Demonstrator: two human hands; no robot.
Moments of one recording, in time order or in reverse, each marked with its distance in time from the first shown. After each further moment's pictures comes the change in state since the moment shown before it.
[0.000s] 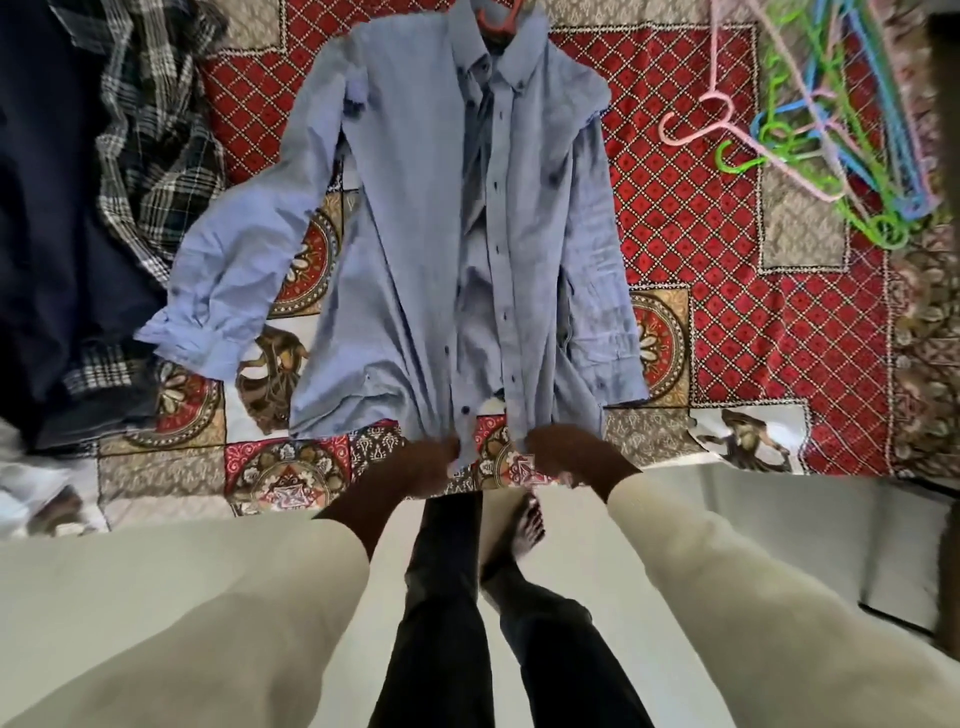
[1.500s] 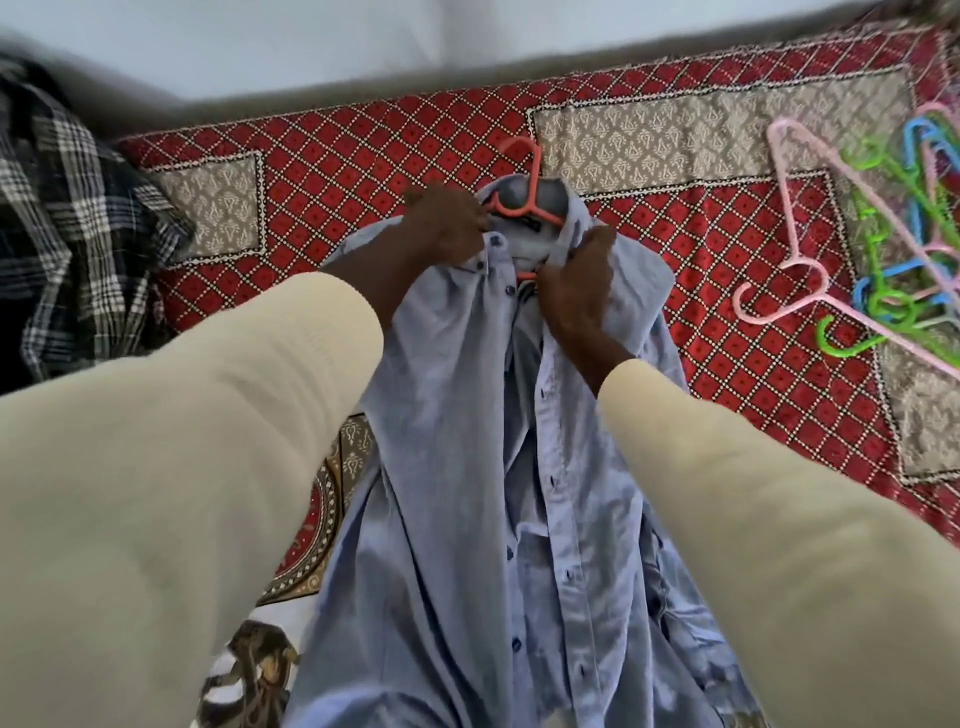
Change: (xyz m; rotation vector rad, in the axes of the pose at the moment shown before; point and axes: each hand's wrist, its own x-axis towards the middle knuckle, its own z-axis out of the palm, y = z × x) left_hand 0.213 0.030 -0.515 0.528 0.635 0.065; right_hand 0.161 0.026 -0.409 1.181 1.387 0.160
